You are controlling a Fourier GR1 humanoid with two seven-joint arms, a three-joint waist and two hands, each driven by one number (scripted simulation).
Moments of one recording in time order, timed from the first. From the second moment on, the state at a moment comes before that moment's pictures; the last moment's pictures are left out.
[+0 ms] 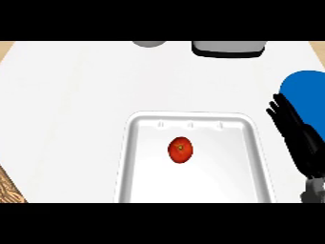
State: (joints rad) left arm -0.31 0.61 0.00 -1.54 0.04 0.33 -0.07; right arm -0.03 -0.25 -0.03 -1.59 -0.22 0.09 0.11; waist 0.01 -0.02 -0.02
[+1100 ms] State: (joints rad) left arm -0.26 0.56 -0.26 -1.46 0.20 0.24 0.07; right arm -0.28 -0.05 0.64 -1.52 0.54 -0.31 0.21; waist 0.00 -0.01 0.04
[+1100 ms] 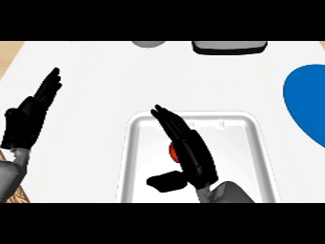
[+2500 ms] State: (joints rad) left arm -0.26 0.57 -0.34 -1.43 0.27 0.31 0.04; right arm -0.52 -0.10 0.57 -1.69 0.56 0.38 0.92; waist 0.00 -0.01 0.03
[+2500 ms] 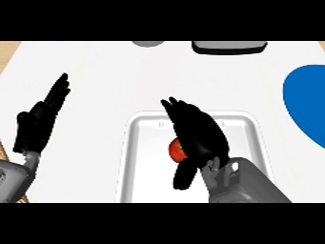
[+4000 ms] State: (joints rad) left arm -0.30 0.58 -0.37 -1.40 0.30 0.33 0.04; right arm -0.46 -0.09 0.60 -1.32 0.74 0.28 0.68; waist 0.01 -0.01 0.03
